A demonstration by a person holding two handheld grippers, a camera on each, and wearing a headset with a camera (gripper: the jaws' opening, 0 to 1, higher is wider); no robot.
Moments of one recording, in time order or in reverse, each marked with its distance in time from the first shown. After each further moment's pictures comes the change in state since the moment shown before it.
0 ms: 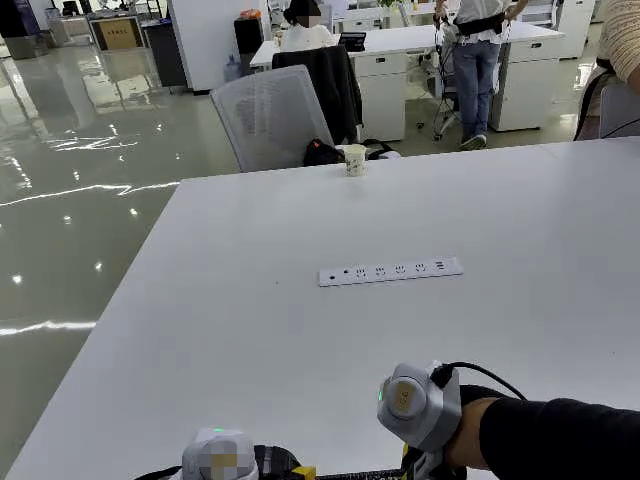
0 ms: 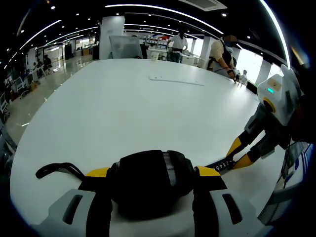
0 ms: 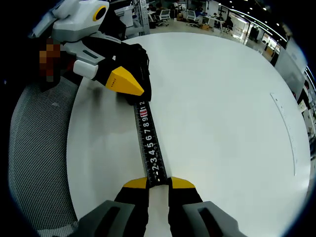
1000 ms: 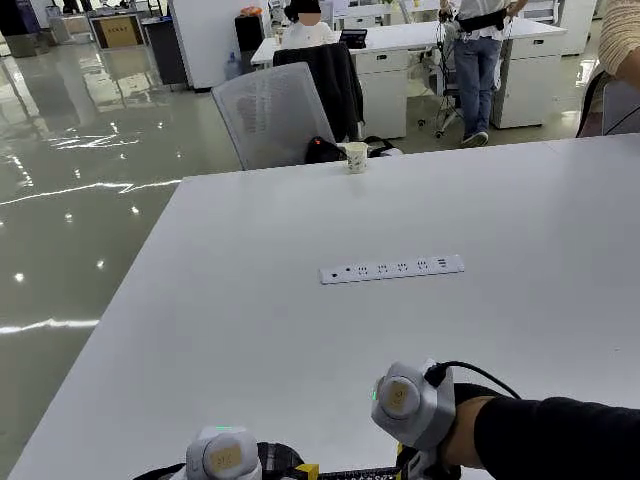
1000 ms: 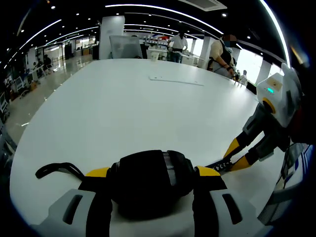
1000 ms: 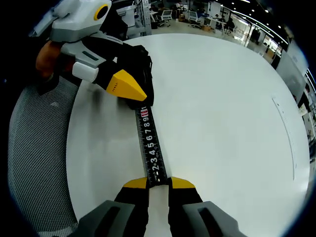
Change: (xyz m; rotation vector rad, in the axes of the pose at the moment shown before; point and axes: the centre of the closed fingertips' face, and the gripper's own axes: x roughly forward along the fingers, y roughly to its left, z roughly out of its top) left arm -0.002 0.000 -0.001 -0.003 -0.001 -0.001; right arm 0.003 0.006 0.010 -0.015 -0.002 -0.005
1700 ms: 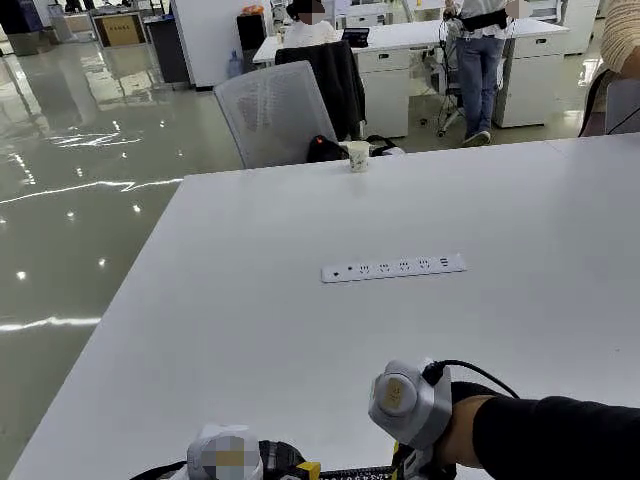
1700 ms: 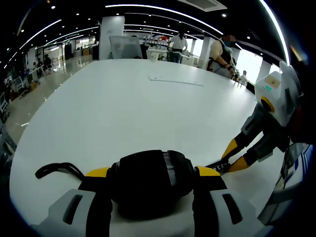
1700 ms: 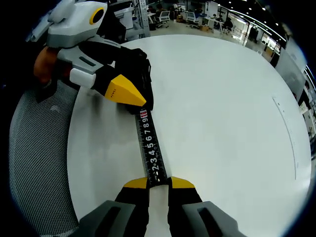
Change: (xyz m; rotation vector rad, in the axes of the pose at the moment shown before) left arm 0.002 0.000 -0.001 0.000 -0.002 -0.002; right arm 0.002 0.000 0.005 0.019 -0.016 0.011
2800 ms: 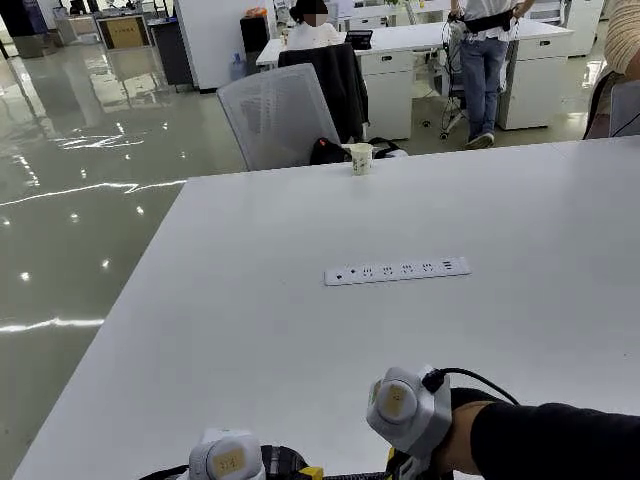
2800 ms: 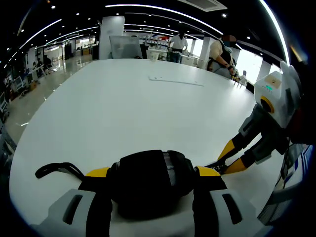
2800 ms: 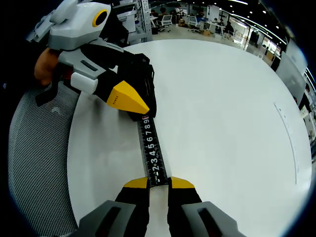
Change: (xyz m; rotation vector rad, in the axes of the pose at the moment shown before) left arm 0.000 0.000 0.000 -0.002 0.001 -0.002; right arm 0.006 0.003 0.011 -0.020 -0.041 0.004
